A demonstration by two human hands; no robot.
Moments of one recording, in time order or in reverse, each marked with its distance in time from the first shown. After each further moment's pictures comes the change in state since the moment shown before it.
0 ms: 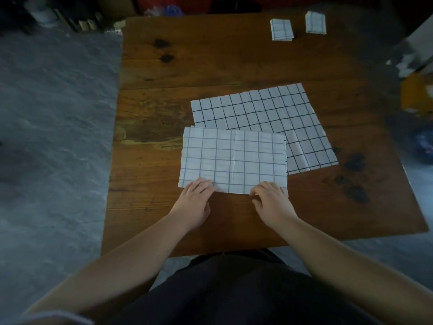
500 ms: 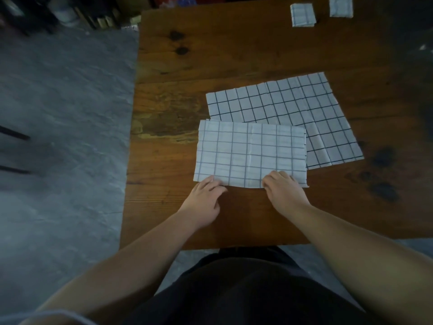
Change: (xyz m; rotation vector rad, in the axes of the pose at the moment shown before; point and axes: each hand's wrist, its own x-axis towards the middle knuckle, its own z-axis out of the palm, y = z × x) left_hand -0.016 -0.005 -0.009 -0.079 -0.061 -0.045; right_hand 0.027 -0.002 0.005 -0.189 -0.024 -0.105
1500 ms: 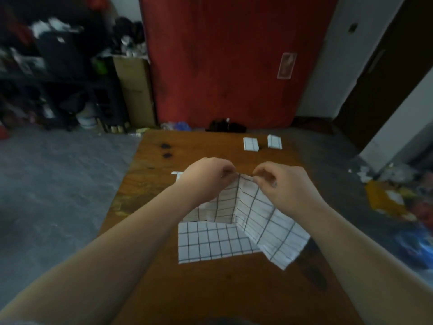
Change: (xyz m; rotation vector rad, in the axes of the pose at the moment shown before) left_hand -0.011 0.231 -0.238 0.065 0.500 0.191; right_hand -0.107 -0.008 -0.309 0.088 0.513 -0.065
